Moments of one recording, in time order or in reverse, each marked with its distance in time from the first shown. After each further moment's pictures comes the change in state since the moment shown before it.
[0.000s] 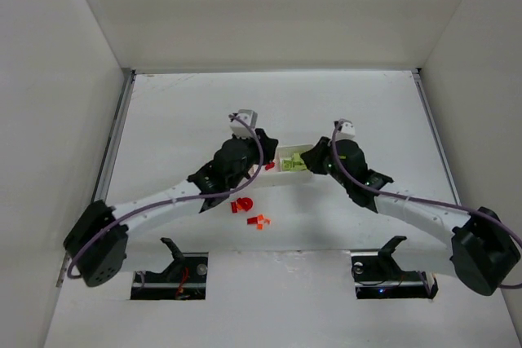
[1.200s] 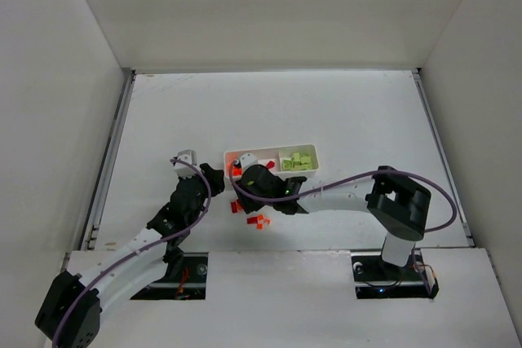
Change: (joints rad) left arm 0.260 -0.589 -0.575 -0.122 -0.098 -0.111; right arm 0.503 0.603 0.455 -0.207 -0.004 -0.277
